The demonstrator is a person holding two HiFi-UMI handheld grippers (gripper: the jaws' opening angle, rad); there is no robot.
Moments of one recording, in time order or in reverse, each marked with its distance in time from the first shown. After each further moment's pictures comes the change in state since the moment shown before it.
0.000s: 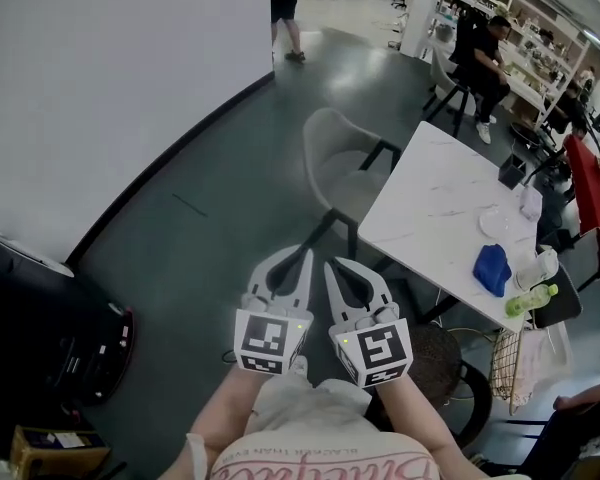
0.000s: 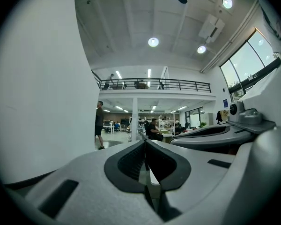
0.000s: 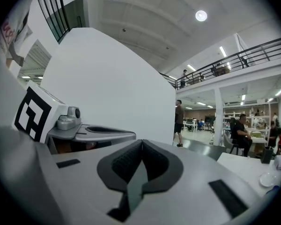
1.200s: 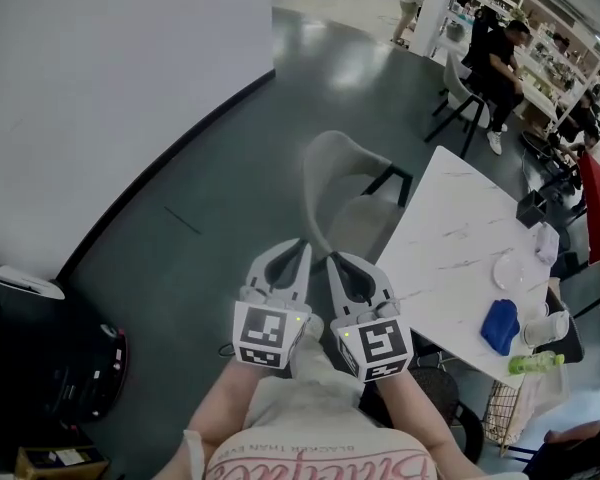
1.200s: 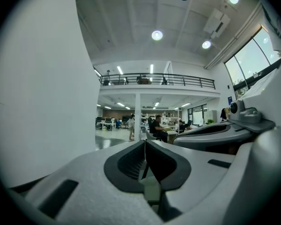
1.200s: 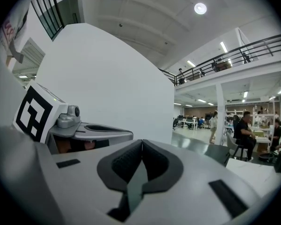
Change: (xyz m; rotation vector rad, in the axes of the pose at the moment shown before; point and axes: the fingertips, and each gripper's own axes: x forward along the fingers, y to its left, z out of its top) left arm 0.194 0.108 -0.014 -0.004 0.039 0.009; right arm 0.180 -0.132 -0.011 0.008 0.030 -0.001
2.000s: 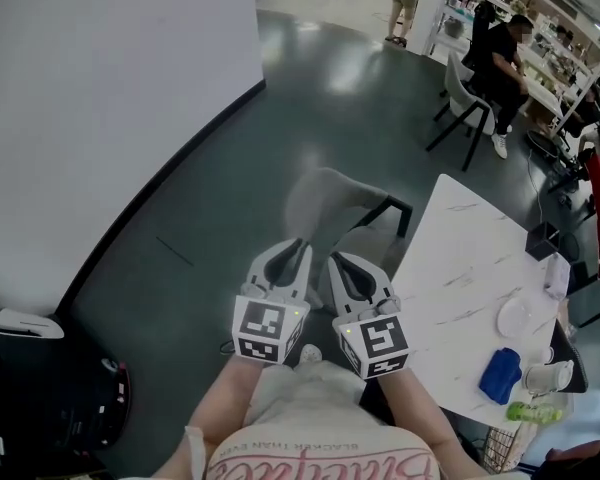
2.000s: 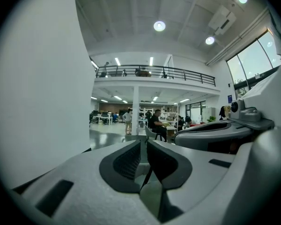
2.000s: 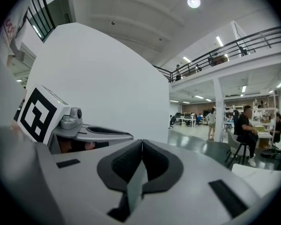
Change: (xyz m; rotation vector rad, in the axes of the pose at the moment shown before) left arm 0.198 0.053 -0.009 -0.021 0.077 -0.045; right arm 0.132 -0.151 -0.008 0.044 0.013 -0.015
